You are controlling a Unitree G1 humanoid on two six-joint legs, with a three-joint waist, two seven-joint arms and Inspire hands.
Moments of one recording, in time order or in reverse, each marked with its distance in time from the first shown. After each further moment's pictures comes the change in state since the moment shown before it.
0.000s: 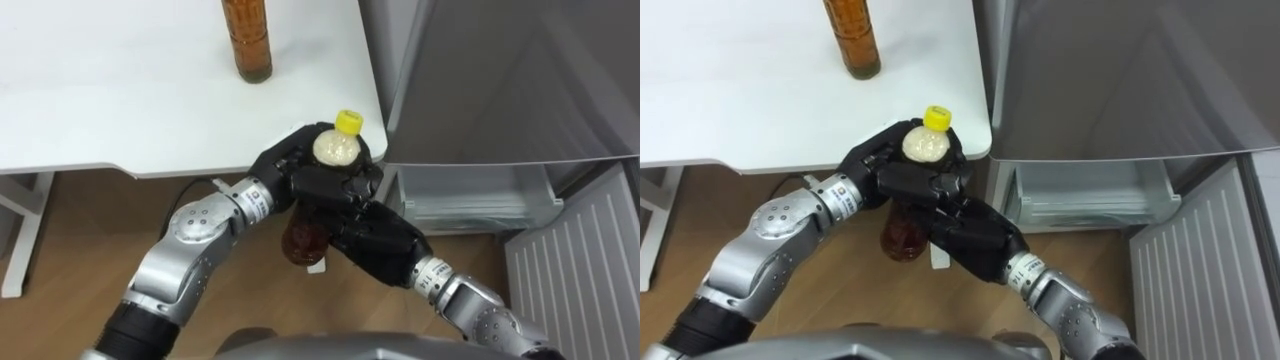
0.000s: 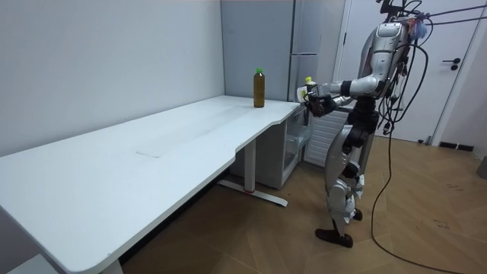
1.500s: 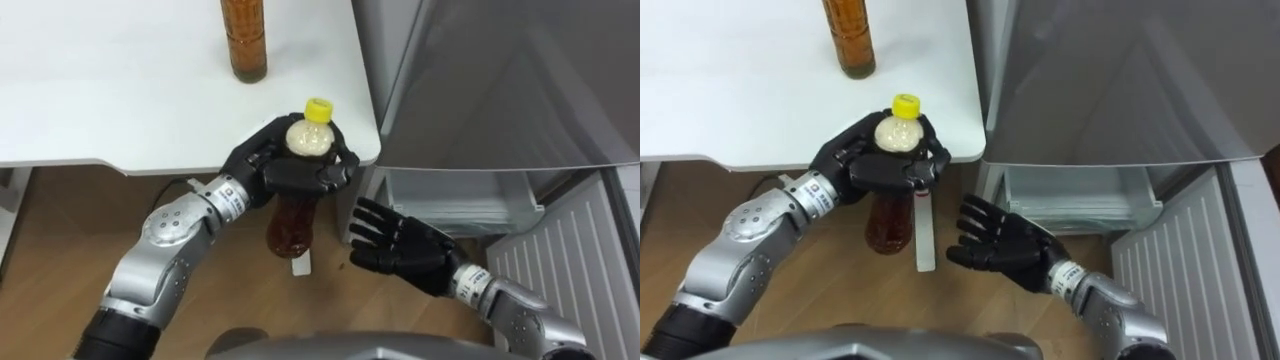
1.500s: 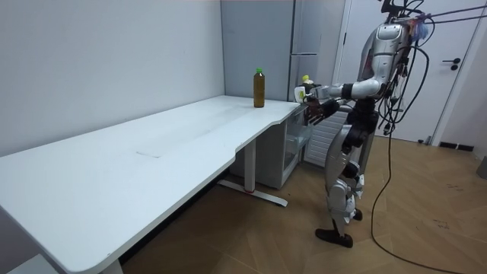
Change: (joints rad) left arm 0.045 0.047 0.091 -0.004 -0.065 -0.056 -0.019; right arm -0.004 -0.032 -0.258 0.130 -0.439 -0.003 0.126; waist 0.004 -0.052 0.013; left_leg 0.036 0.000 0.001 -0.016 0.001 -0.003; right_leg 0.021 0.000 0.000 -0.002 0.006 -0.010
